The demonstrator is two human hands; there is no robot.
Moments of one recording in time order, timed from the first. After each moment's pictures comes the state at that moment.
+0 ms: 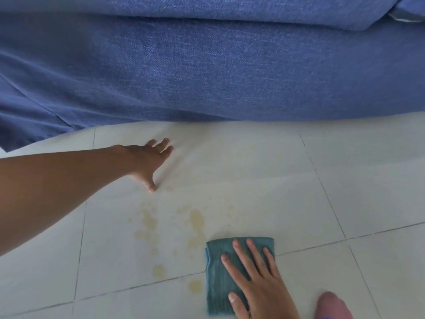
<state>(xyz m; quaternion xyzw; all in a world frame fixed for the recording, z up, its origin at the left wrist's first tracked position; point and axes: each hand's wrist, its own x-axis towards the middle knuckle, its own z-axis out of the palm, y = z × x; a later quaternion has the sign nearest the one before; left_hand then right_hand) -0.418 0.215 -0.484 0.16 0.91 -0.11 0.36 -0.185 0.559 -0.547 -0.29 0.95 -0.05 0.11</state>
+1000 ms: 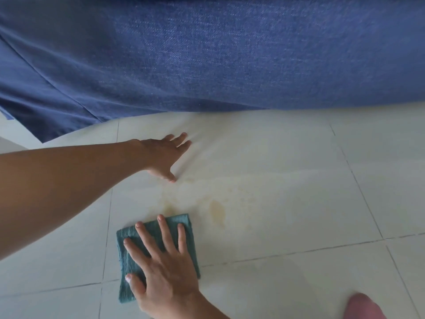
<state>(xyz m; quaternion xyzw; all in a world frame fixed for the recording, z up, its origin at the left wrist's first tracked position) -0.409 0.207 -0.490 0.17 0.91 -0.11 0.36 -0.189 0.342 -0.543 -0.36 0.89 -0.20 0.18</state>
